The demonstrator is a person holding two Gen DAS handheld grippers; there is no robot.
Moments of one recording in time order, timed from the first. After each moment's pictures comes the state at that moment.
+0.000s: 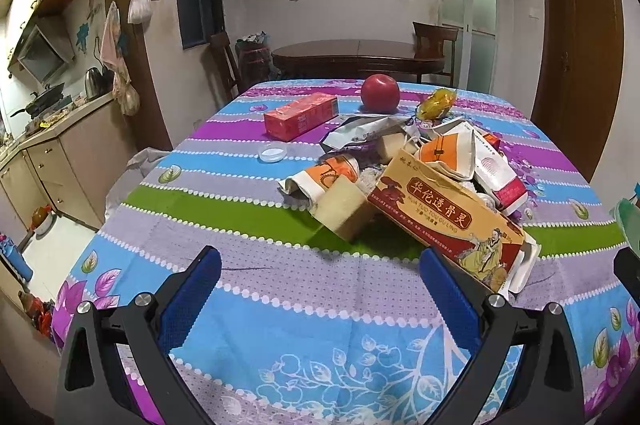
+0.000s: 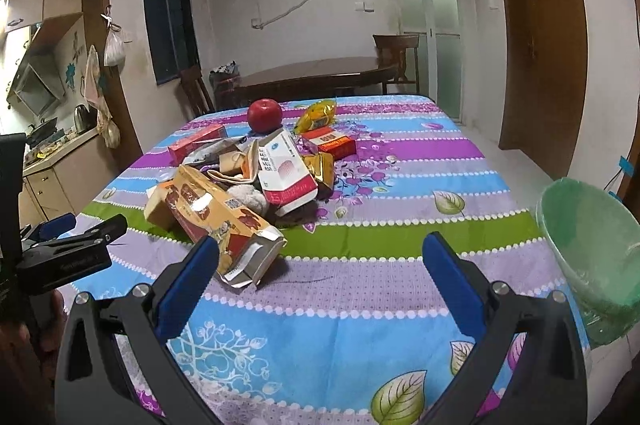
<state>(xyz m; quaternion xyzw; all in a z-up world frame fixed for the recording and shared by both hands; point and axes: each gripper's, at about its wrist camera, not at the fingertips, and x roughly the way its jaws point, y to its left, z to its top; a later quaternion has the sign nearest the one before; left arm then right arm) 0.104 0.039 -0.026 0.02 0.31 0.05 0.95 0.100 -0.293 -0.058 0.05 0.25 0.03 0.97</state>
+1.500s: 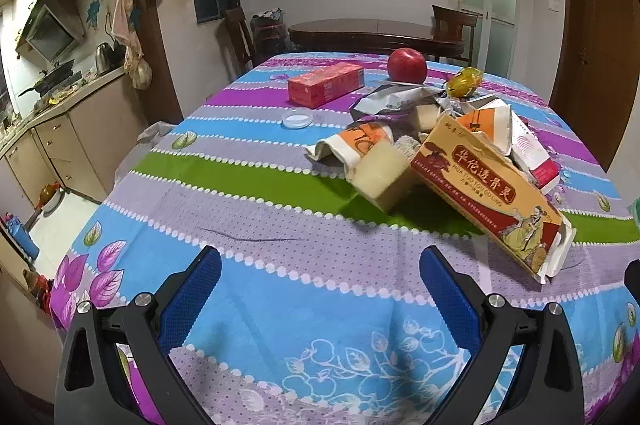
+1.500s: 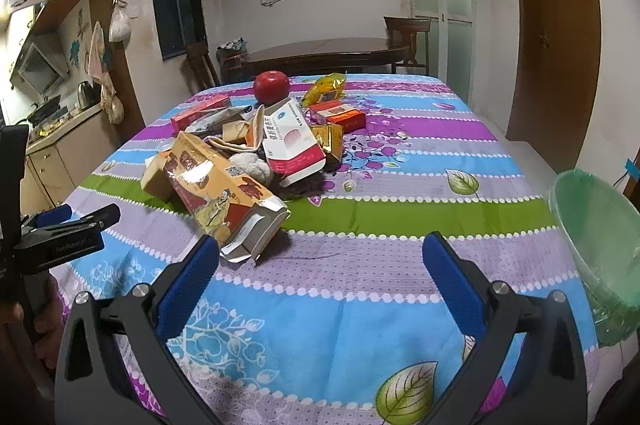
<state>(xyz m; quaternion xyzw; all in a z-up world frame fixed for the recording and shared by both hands) 0.112 0.067 -0.049 0.01 0.35 0.08 0.93 0.108 -0.285 -0.076 0.03 0.29 0.04 0.96</state>
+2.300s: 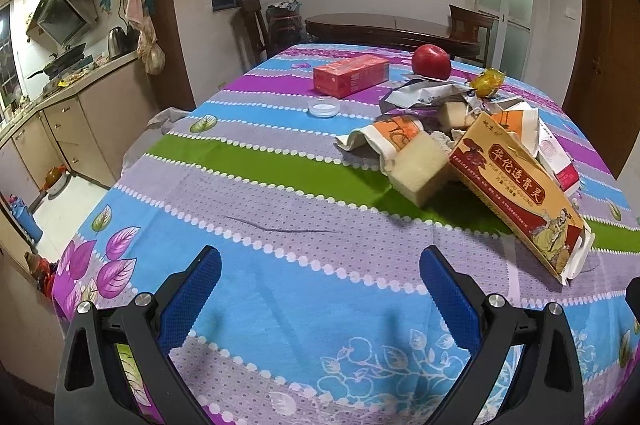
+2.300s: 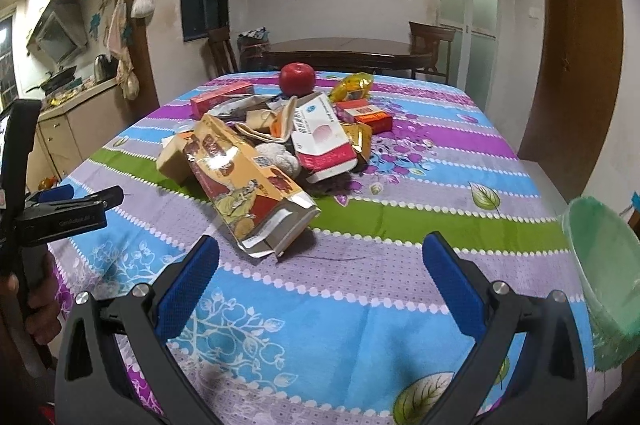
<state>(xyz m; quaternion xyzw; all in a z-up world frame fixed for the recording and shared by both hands) 0.116 0.090 -0.055 -0.01 0.36 0.10 0.93 0.113 -0.260 -0.077 -0.02 0.29 0.08 0.95</state>
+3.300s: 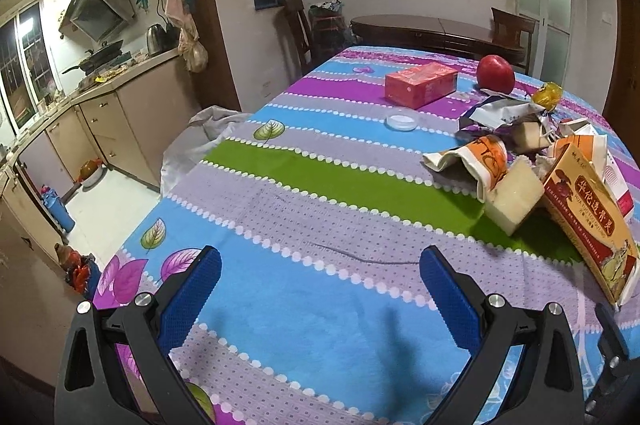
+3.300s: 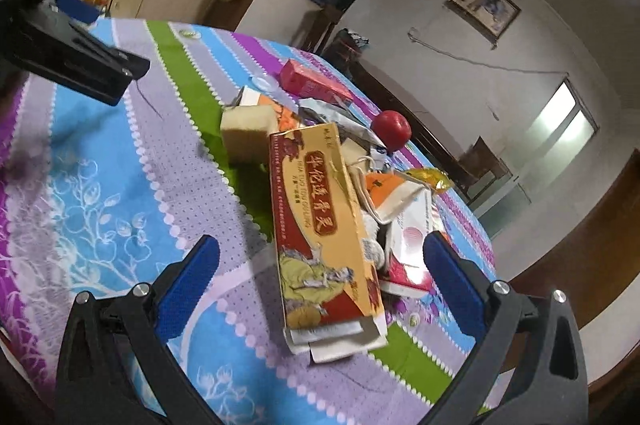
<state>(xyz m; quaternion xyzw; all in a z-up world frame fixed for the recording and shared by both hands) 0.127 0.143 -0.050 0.00 0.35 0.18 0.92 0.155 -0.142 -0.099 -0.37 0.21 0.15 0.89</state>
